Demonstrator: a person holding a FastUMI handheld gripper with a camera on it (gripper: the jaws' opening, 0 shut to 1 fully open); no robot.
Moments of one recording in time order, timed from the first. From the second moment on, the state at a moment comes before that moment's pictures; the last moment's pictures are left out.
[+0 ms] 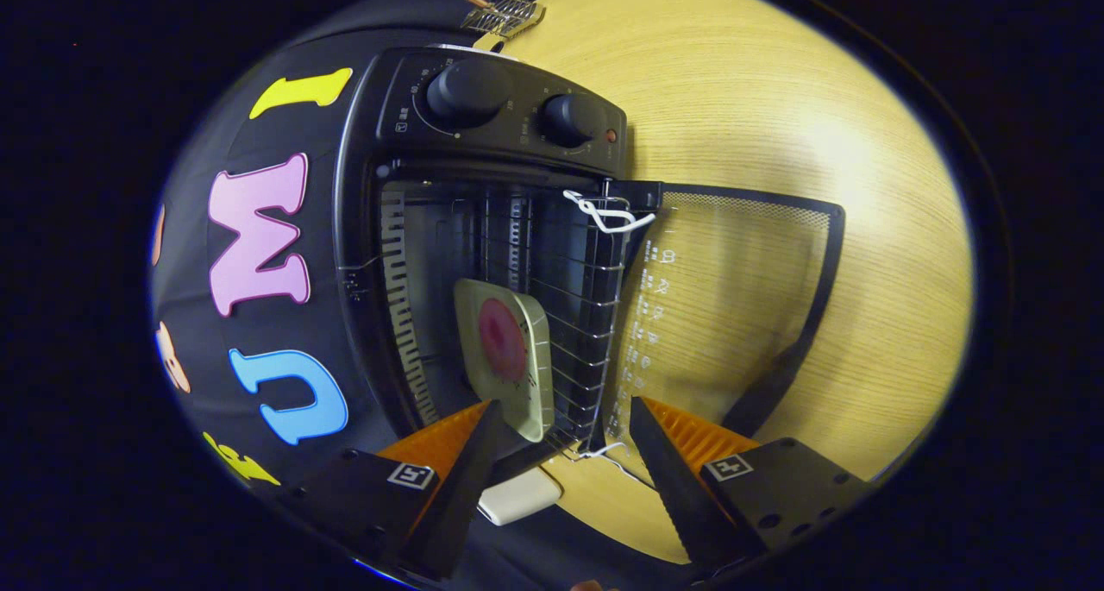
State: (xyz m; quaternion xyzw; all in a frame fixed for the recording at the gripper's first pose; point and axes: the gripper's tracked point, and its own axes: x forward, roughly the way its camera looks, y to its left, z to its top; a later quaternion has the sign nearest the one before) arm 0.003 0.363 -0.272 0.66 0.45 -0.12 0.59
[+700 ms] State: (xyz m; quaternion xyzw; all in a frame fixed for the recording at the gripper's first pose) arm -0.132 0.327 -0.341 0.23 0.60 0.04 0.77
